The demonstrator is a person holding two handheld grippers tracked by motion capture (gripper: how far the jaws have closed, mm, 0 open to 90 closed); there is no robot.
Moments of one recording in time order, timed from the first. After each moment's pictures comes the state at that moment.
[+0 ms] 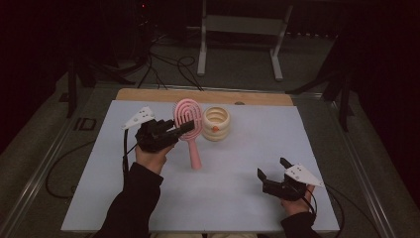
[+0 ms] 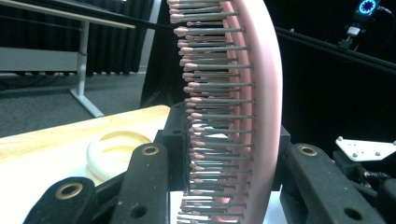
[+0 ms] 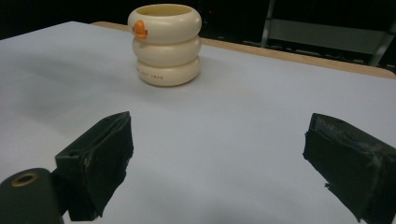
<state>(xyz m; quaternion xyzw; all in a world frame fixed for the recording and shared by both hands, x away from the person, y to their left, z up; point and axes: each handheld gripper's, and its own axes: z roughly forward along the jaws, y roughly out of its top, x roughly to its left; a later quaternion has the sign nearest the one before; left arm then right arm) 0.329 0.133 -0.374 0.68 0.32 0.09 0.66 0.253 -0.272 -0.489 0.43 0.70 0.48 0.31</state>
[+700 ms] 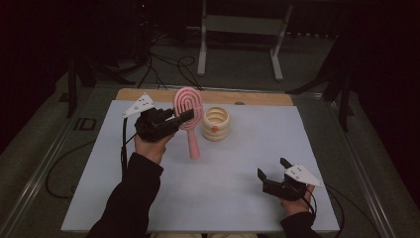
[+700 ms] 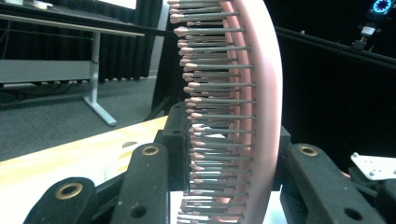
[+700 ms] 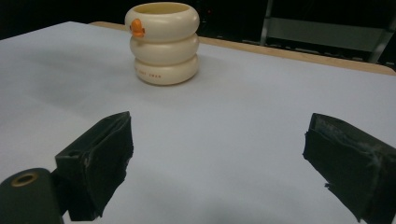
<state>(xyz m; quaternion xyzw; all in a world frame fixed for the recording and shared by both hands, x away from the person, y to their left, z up) 0.344 0.133 -0.352 0.68 0.32 0.12 0.65 0.254 -0.273 -0.492 0.44 0.69 0.48 0.31</state>
